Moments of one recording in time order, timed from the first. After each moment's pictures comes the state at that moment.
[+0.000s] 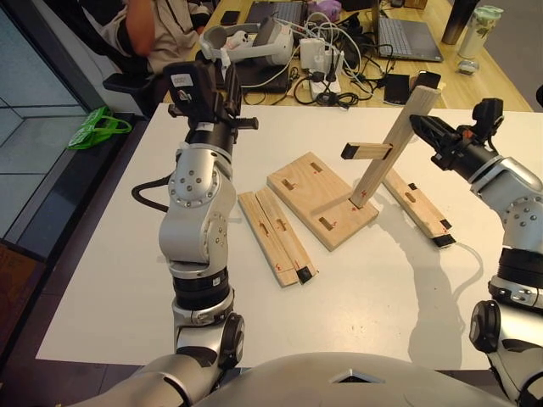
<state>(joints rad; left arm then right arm) -0.42 0.04 0.08 -0.45 -0.13 0.61 0.07 -0.44 -0.44 -0.30 0.01 0.72 0.78 0.52</state>
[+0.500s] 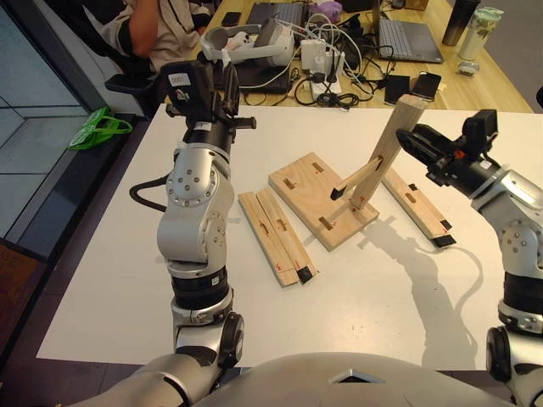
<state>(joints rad) -0.42 0.05 0.10 -0.45 -0.13 0.62 0.07 -0.23 -0.53 -0.19 -0.23 0.62 0.56 0.68</state>
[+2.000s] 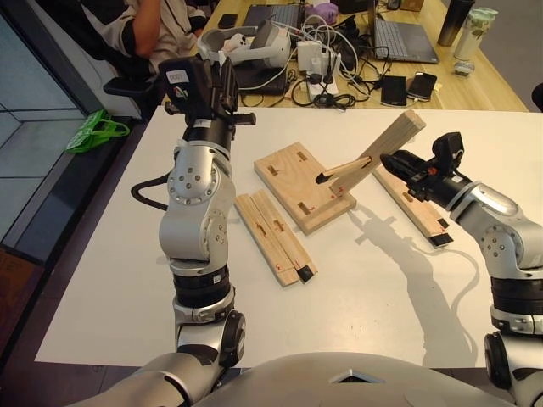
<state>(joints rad) -0.43 0.03 0.09 -0.44 -0.13 0.59 0.09 -0.29 -0.51 -0.06 -0.14 0.62 0.65 0.55</state>
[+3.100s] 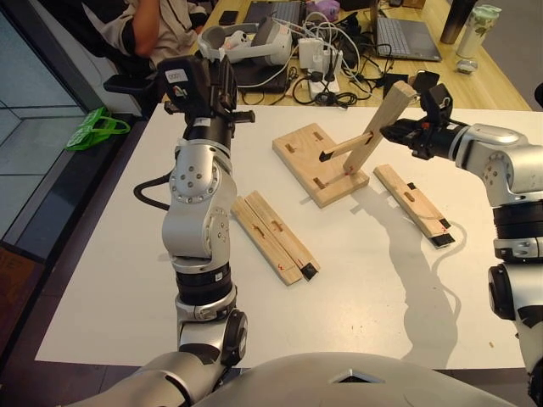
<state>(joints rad) -0.44 0.02 0.10 -0.41 -0.12 0.56 0.10 -0.73 -0.57 0.05 0.29 0.37 0.78 0.68</state>
